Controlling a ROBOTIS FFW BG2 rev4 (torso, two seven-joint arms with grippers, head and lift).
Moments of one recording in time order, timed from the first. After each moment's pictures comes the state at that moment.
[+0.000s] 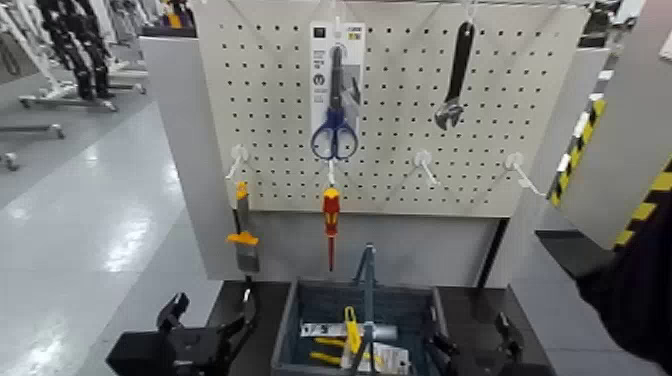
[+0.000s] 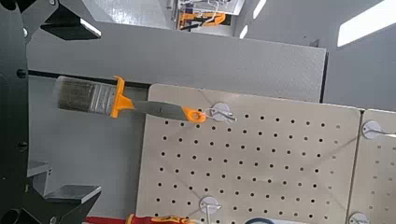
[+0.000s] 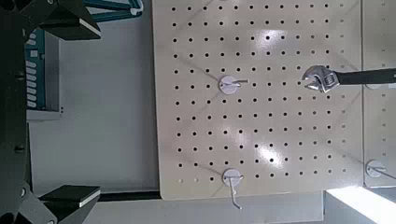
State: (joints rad) left arm 0.24 0.19 -0.21 -1.73 0.23 -0.27 0.16; right arm 0.27 -0.09 0.20 -1.62 -0.03 -0.38 -0.28
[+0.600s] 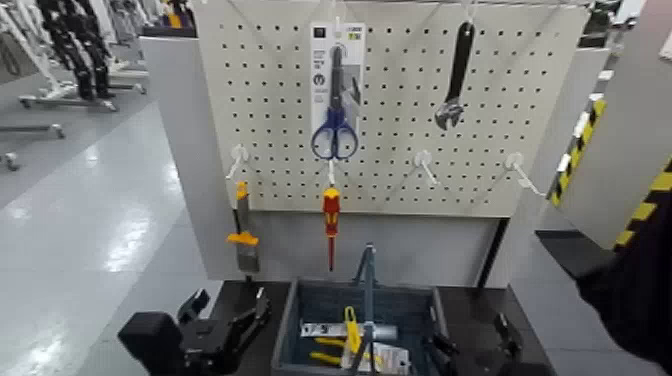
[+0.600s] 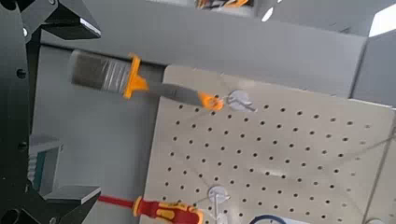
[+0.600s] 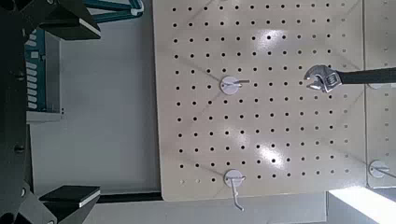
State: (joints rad) left arm 0.19 0.19 -0.21 -1.72 0.37 -0.15 0.02; right arm 0.27 -0.09 0.21 -1.61 -0.04 -0.38 -0.27
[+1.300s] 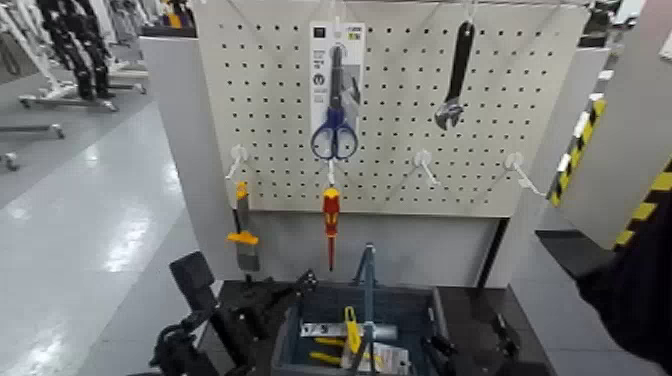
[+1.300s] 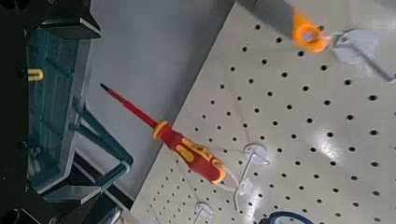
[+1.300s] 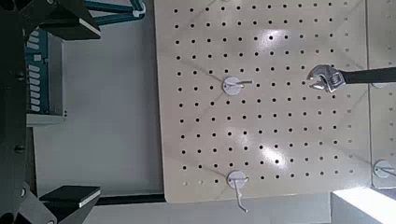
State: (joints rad) left arm -0.01 0.20 -0.19 -1.70 0.81 0.35 -0.22; right arm 0.26 -0.09 0.21 -1.61 -0.05 -0.38 -0.27
